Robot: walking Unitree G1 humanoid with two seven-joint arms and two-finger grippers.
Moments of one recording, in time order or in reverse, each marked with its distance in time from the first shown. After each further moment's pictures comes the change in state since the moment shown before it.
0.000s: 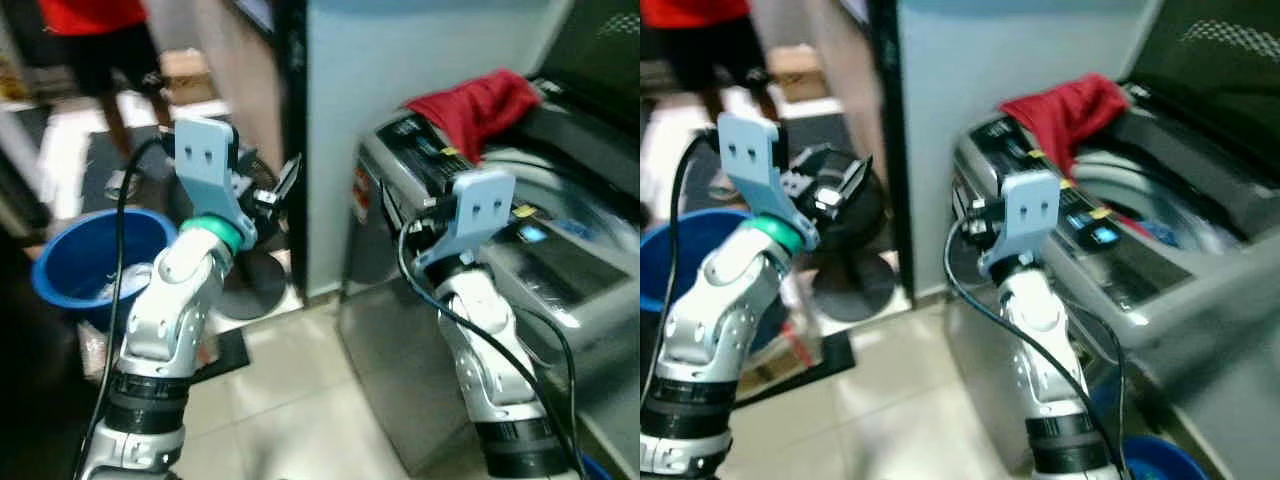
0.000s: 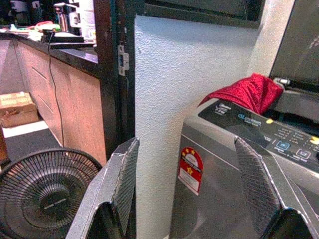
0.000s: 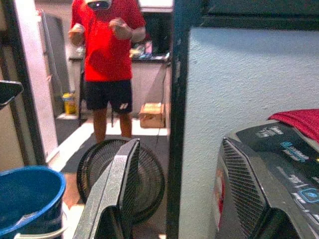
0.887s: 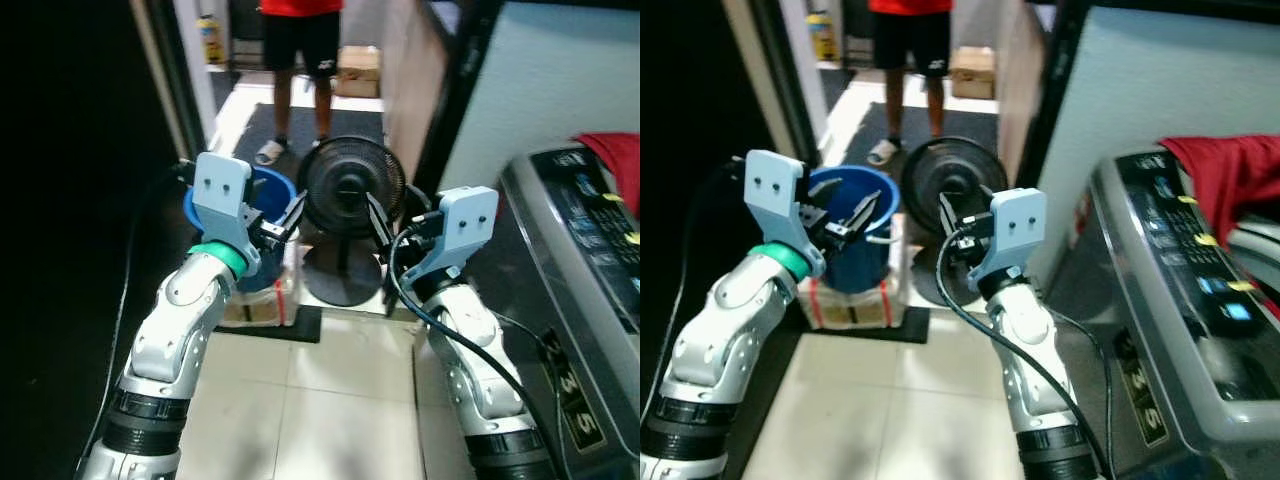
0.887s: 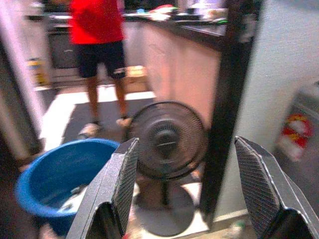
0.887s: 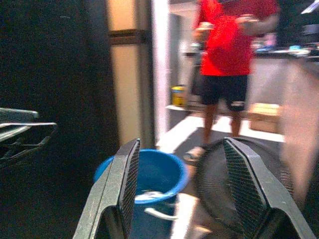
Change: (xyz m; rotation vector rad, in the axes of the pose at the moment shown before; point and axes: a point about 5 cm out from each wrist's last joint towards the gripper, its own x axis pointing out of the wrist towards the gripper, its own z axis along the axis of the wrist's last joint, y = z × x) left arm -0.017 0.010 -0.026 0.060 0.105 0.044; right arm -0.006 0.028 -0.011 0.089 0.030 0.090
